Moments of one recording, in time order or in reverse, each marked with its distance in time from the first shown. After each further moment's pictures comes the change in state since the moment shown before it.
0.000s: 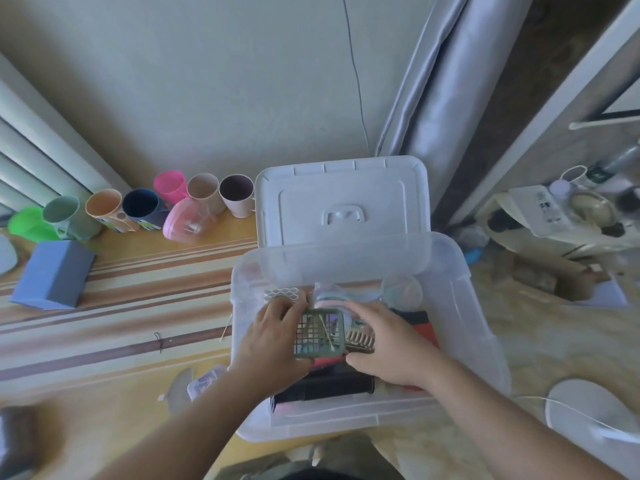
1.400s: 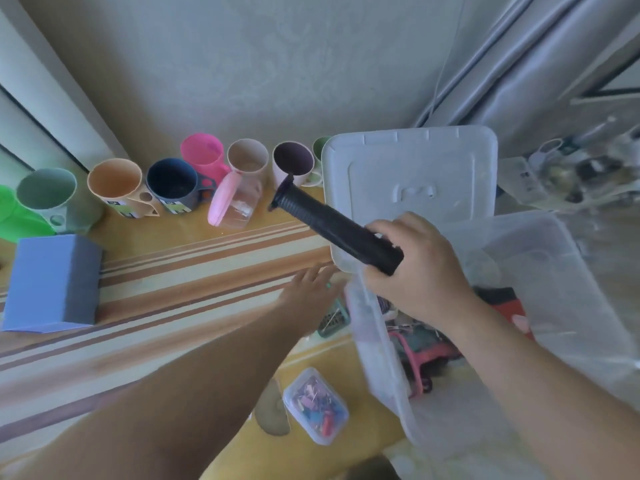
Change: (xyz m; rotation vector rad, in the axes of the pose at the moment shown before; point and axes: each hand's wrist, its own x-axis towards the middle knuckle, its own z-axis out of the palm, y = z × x) left_hand 0.115 -0.233 0.026 0.402 -0.195 0.485; right_hand 0.169 -0.187 0.077 -0.395 0.674 0.003
